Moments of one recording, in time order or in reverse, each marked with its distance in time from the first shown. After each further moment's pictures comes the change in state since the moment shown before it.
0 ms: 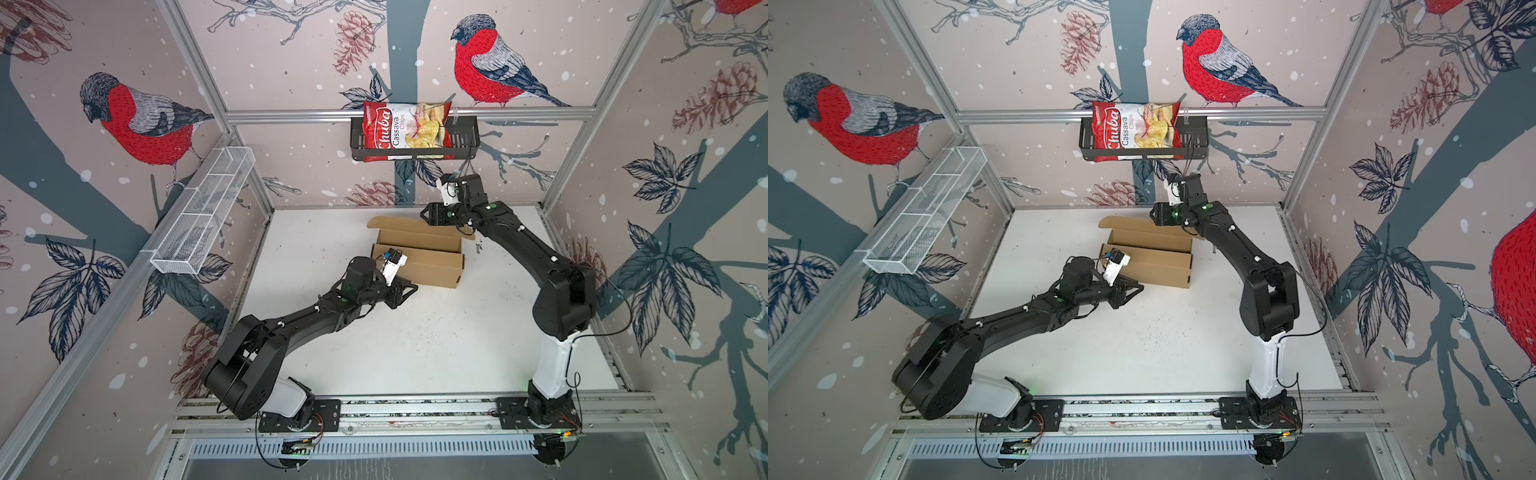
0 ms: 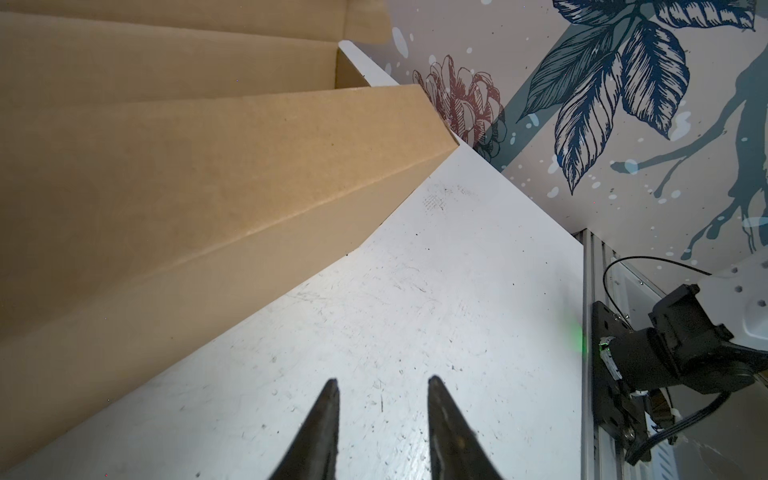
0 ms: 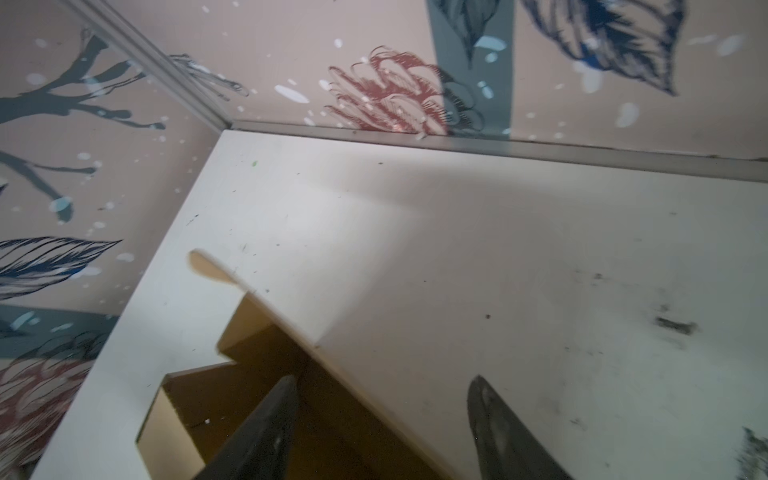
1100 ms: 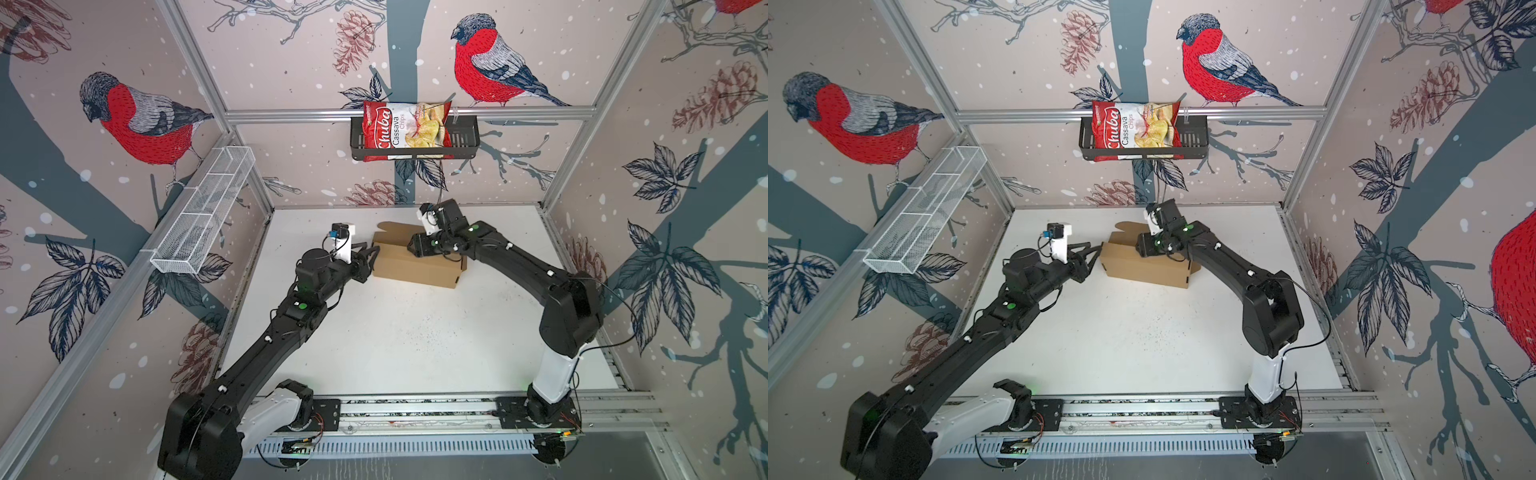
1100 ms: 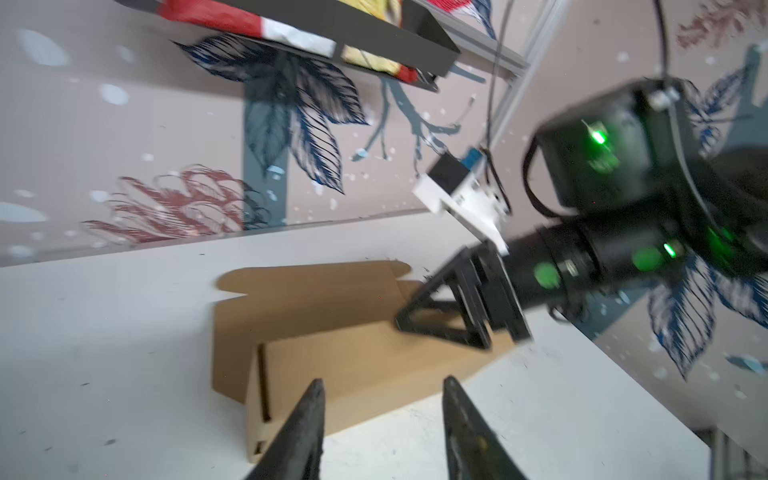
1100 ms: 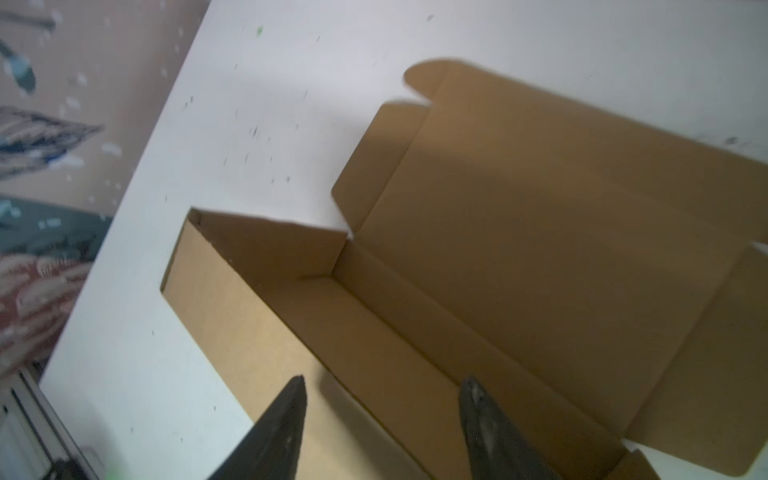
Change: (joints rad) left arm 0.236 -0.445 0.014 -0.147 -0.274 -0.085; right arm 0.229 -0.181 -0.328 -0.035 0.184 0.023
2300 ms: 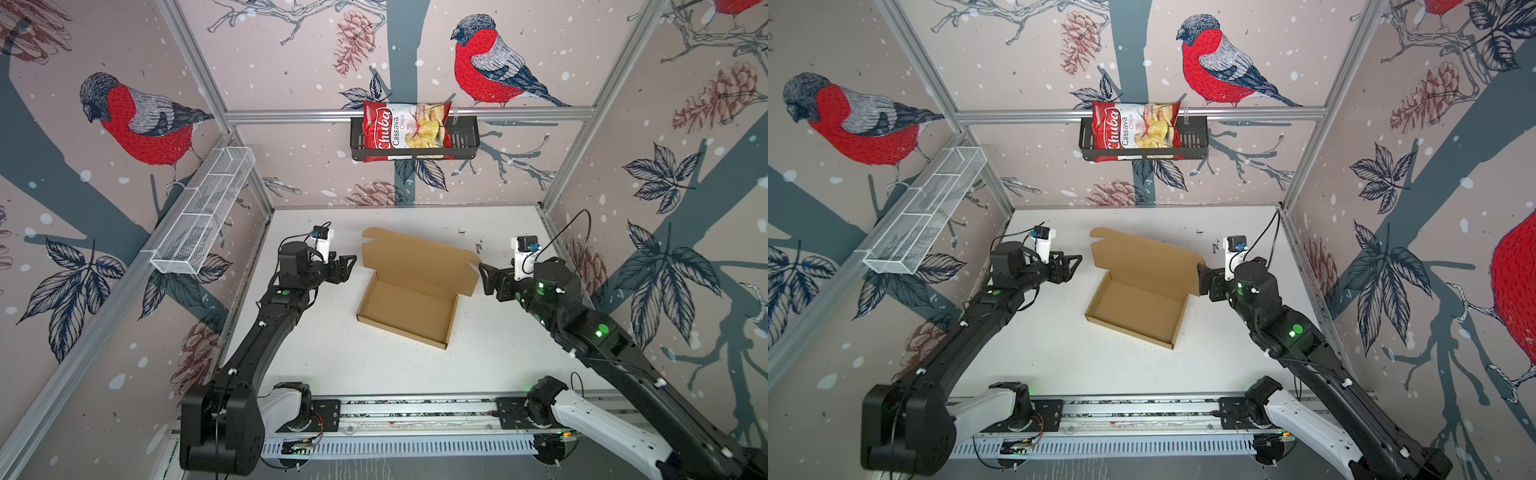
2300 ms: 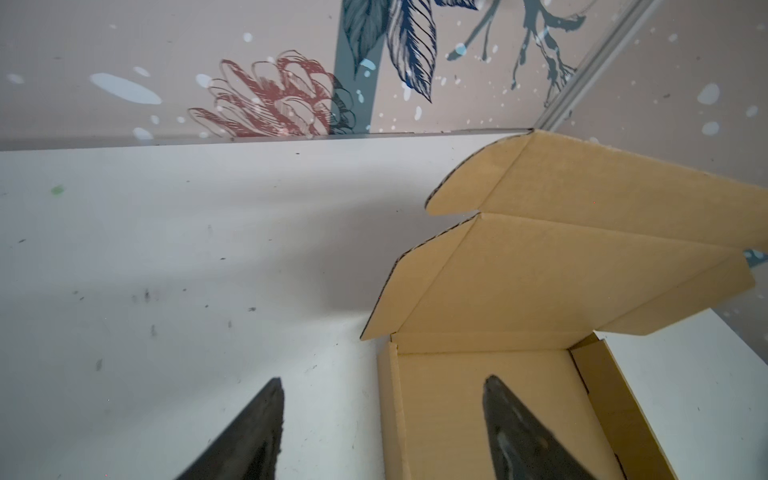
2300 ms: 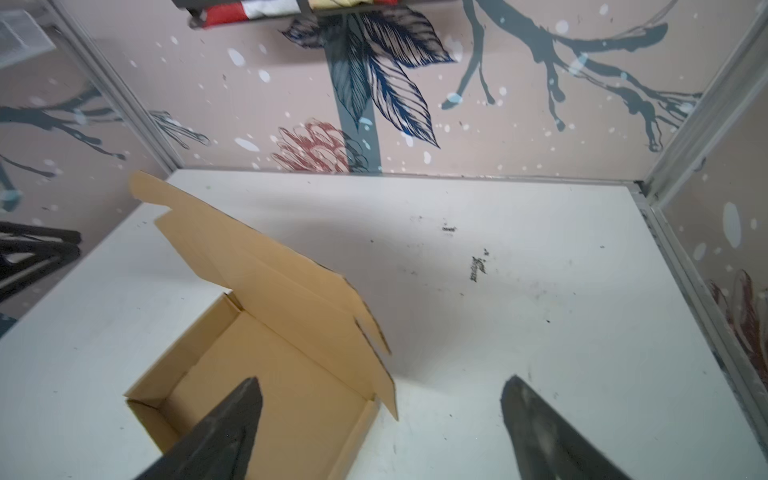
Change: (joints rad) left arm 0.267 0.178 0.078 -0.256 0.245 0.251; right arm -0.077 -1.012 -0.628 0.017 0.383 -0.085
